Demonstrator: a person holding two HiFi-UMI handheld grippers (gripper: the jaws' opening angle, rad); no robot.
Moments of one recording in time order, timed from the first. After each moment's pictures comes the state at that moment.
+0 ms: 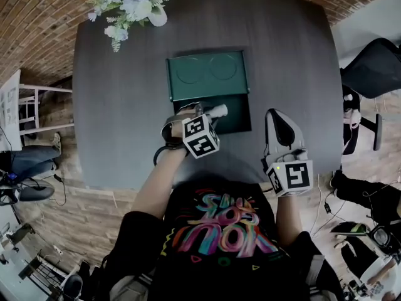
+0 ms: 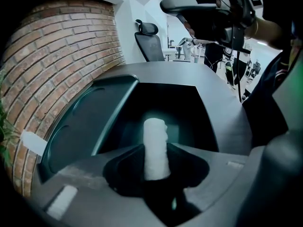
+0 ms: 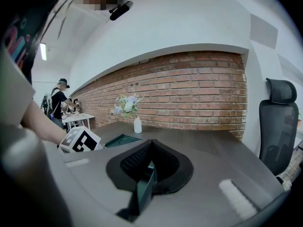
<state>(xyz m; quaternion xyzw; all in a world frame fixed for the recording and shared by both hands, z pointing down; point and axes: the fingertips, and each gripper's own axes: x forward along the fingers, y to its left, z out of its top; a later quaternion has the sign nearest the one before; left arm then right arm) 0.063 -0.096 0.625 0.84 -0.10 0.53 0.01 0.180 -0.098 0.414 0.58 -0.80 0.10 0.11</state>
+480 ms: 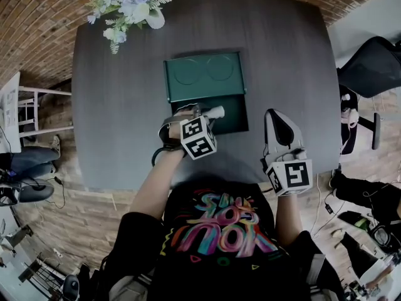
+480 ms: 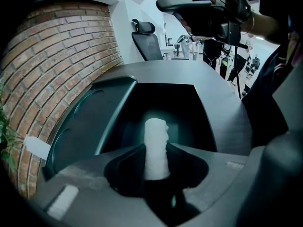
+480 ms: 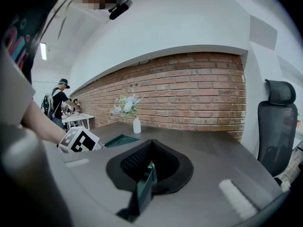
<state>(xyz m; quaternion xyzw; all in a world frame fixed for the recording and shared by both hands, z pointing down) 0.063 -0.094 0.623 0.84 -0.10 0.54 -0.01 0.187 -0.093 0.411 0.58 -0.80 0.10 0.11</state>
